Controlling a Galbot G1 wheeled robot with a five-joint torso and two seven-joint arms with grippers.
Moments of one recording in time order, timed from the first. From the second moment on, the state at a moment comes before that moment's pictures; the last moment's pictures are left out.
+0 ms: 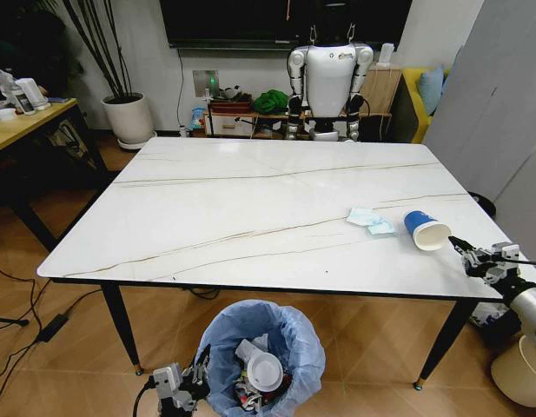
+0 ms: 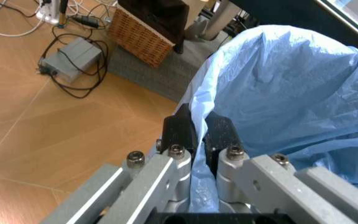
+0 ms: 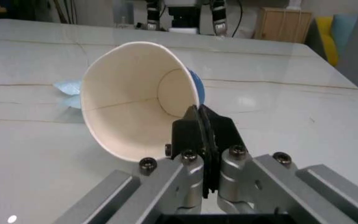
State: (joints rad) left arm 1.99 -1.24 -0.37 -2.26 -0.63 0.04 -0.16; right arm -1.58 0.74 0.94 1.74 0.83 -0.01 -0.34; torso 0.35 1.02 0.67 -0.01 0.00
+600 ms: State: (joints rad) left arm 1.98 -1.23 -0.36 -2.25 -0.64 0.04 -0.17; right arm -1.62 0.75 1.00 1.84 0.85 0.00 -0.35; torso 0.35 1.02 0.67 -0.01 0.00
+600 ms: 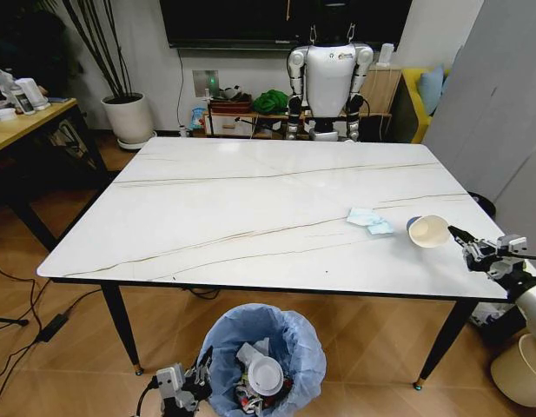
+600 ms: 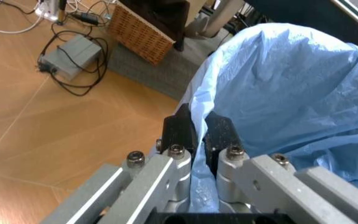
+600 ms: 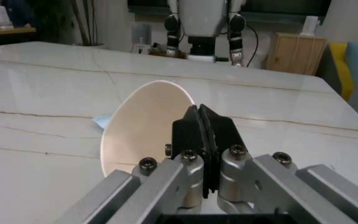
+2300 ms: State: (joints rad) left arm 1.97 -1.24 -0.39 -2.26 -0.66 0.05 -0.17; right arm -1.57 0.73 0.91 1.72 0.74 0.02 -0.37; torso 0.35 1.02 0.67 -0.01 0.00
